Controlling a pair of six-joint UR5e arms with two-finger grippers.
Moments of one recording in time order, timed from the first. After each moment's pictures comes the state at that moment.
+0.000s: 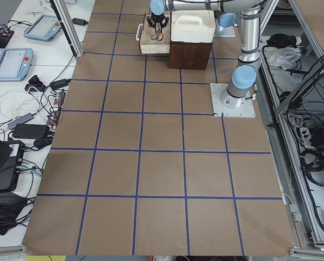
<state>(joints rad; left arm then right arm) -2.07 -1.93 -1.54 -1.27 1.53 1.11 1.59 -1.35 1.35 -1.71 -1.50 0.13</state>
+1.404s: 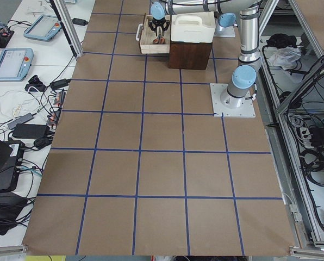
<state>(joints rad) -2.09 -1.95 -1.58 -1.23 1.53 1.06 1.58 -1.39 1.35 -1.51 -1.53 0.12</state>
